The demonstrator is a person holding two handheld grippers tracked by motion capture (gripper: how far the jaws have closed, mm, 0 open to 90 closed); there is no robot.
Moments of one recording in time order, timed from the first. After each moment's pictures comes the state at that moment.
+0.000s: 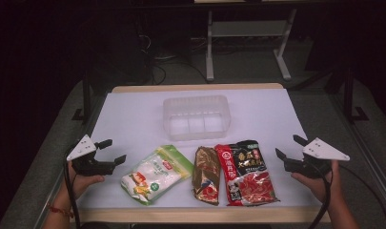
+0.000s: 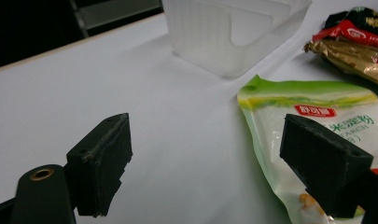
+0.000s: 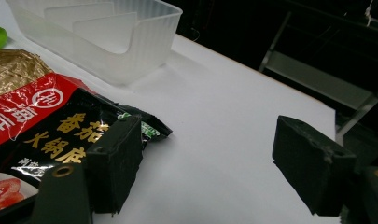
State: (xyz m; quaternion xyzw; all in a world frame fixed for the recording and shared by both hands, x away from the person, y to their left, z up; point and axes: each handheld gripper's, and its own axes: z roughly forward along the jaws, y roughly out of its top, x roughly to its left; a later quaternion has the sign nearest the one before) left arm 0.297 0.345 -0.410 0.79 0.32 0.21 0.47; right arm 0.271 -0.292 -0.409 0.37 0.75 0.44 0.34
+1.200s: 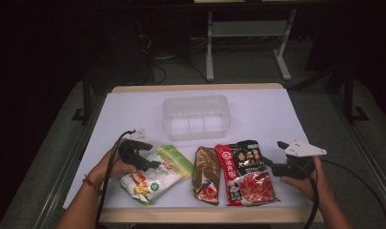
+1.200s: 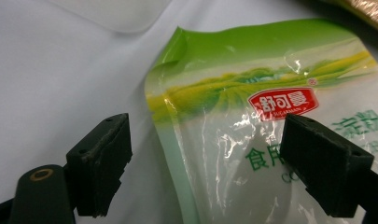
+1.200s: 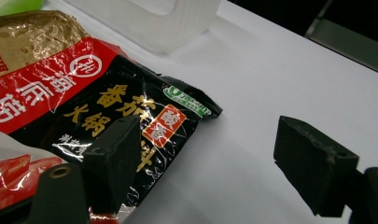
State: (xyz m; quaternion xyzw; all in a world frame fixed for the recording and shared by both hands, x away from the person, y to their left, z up) left arm 0.361 0.243 -0.433 0.91 0.25 0.04 0.33; right arm 0.282 -0.266 -0.425 0.35 0.80 0.41 0.27
